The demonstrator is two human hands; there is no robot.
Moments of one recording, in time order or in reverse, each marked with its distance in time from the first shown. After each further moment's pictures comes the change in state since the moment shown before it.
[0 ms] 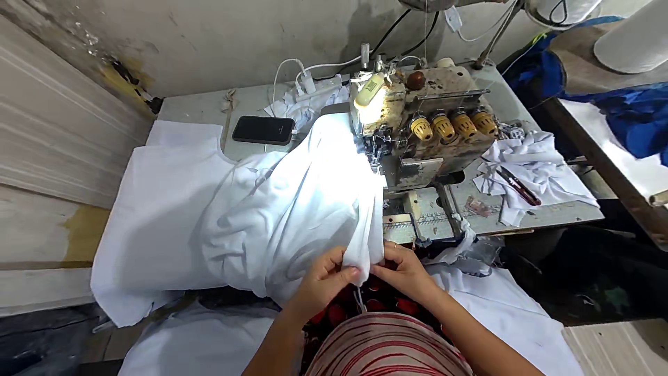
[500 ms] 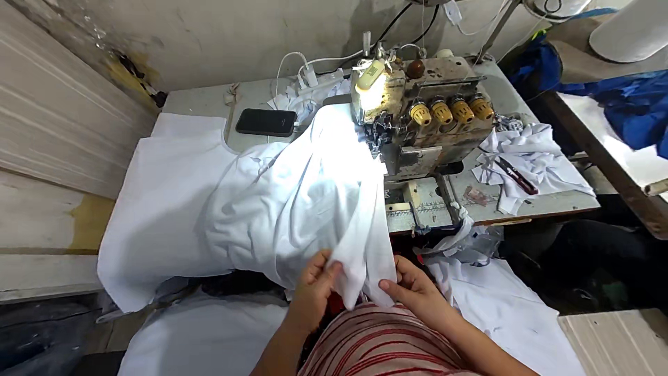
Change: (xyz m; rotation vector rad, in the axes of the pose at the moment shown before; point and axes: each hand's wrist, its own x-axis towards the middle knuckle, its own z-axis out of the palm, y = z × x) left_hand -0.042 -0.002 0.022 -0.123 0.392 -0.110; right_hand -0.054 -0.044 0.007 0.557 -0.078 0.245
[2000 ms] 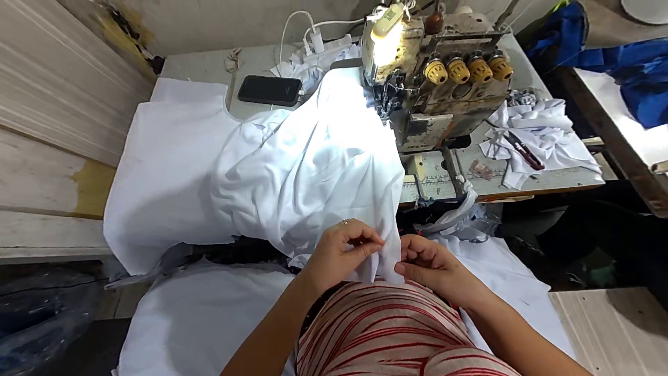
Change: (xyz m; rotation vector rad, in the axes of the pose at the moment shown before) left_hand 0.012 0.002 0.012 0.437 -0.360 0.368; right_hand -0.016 -0.031 -0.006 -0.055 -0.184 -0.036
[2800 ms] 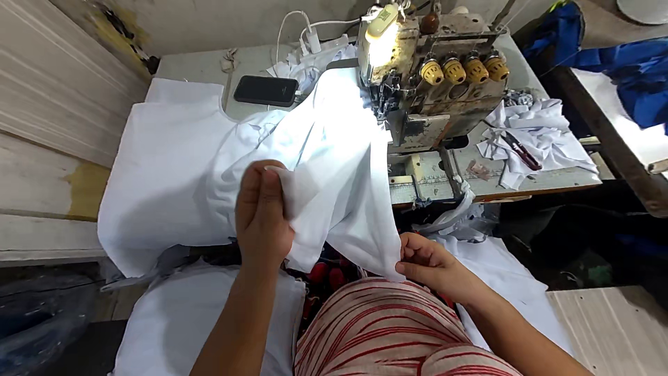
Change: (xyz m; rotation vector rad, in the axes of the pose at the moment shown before) left_hand 0.027 0.055 -0.057 -0.043 0.531 0.166; right_hand 0.001 0.003 -0.010 0.009 -0.043 0.029
